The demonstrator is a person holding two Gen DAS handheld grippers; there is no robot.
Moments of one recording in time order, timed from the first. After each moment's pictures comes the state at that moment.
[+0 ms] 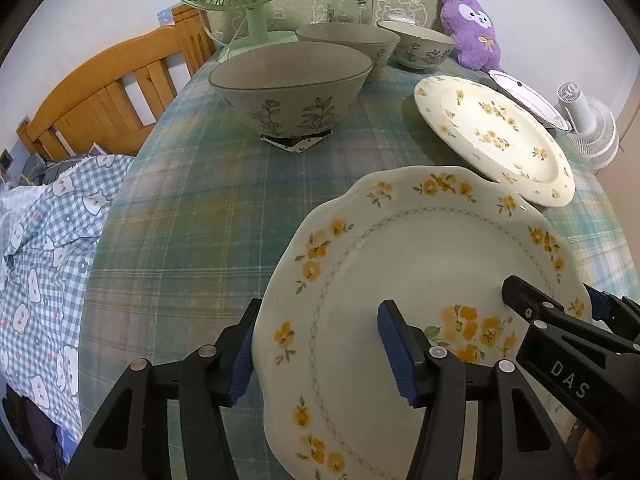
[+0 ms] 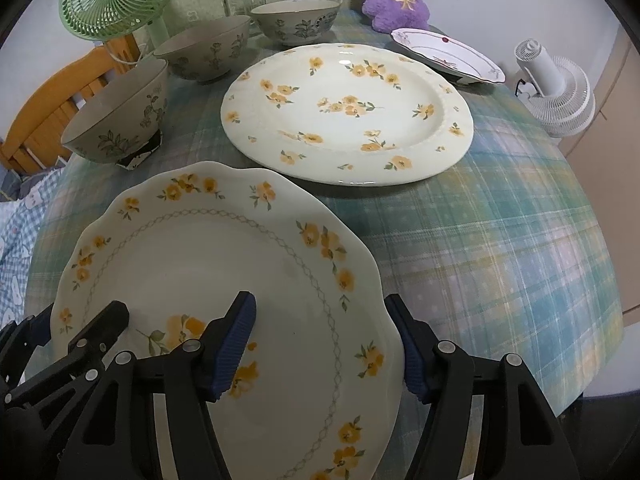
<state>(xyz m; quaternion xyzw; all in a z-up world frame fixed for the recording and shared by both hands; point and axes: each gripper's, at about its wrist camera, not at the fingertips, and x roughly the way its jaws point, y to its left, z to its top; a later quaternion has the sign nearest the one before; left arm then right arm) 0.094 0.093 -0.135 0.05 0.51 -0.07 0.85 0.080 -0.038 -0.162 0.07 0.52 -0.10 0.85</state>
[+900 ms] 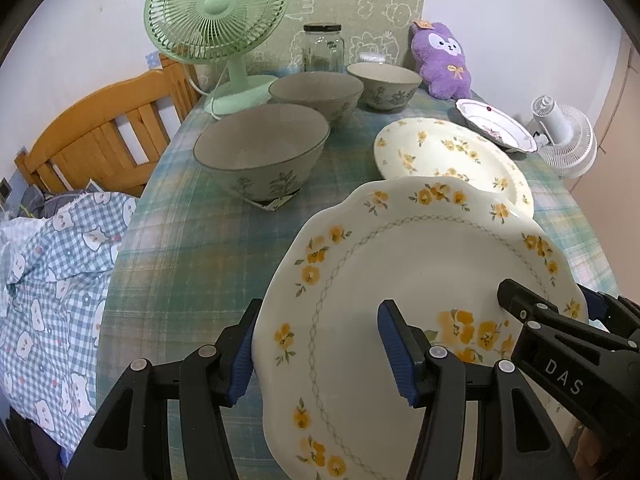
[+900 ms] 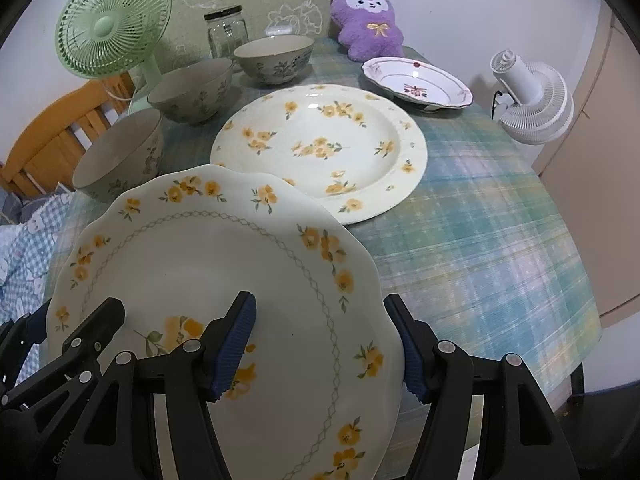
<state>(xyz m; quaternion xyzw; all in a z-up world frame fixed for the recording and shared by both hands) 0.084 0.071 -0.095 0.06 0.46 -0.09 0.88 0.065 -0.059 -0.122 0.08 0.48 -0.11 0.86</state>
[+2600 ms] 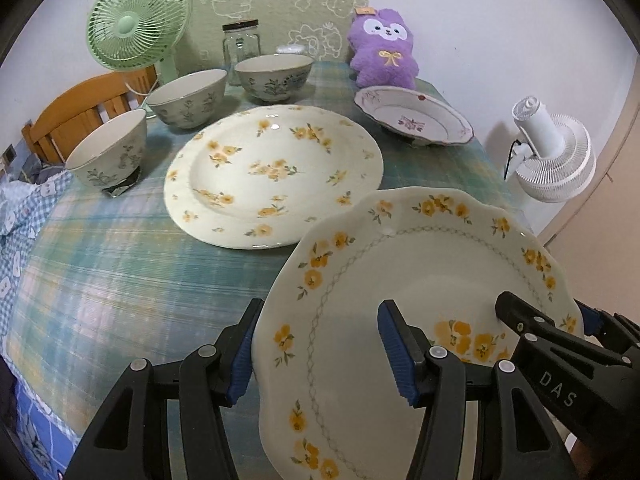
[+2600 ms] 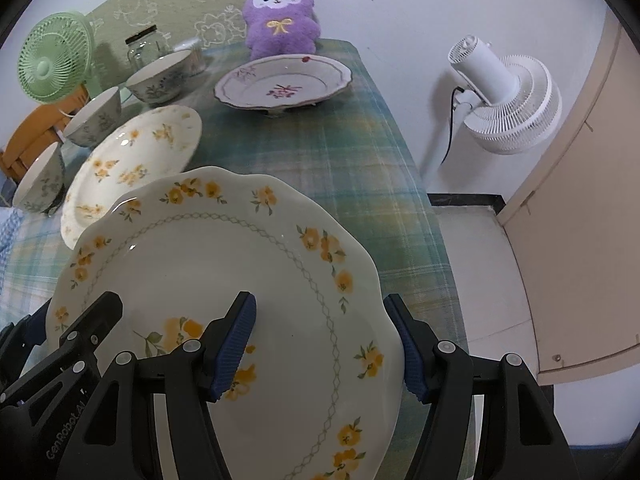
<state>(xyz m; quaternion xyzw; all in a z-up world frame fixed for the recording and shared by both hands) 0.064 -0.152 -0.122 0.01 0.47 -0.05 0.88 0.051 -0.293 -0.140 0.05 0.49 -0.08 0.86</state>
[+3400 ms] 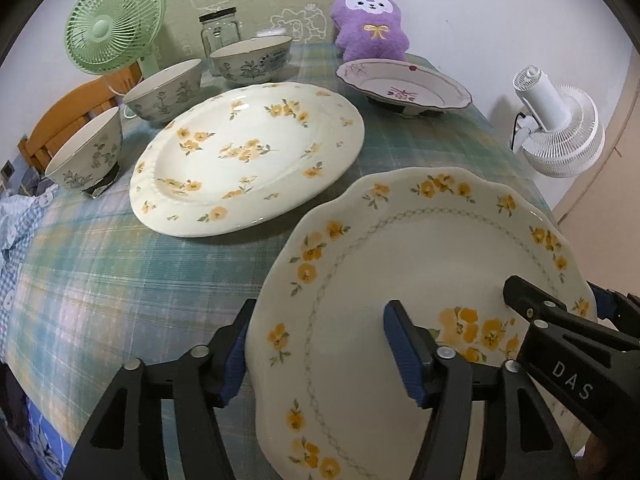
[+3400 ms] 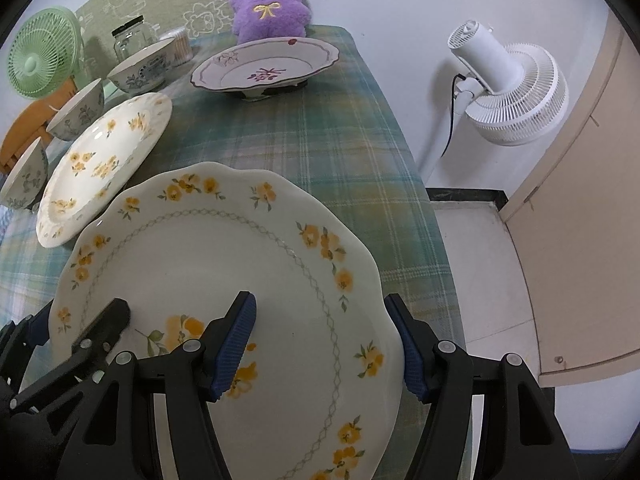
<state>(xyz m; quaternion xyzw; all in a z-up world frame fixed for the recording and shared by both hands) 0.072 -0.177 -0.148 0.04 0.48 -0.04 0.87 0.063 -0.312 -0.163 0.05 0.50 -0.07 0.86</state>
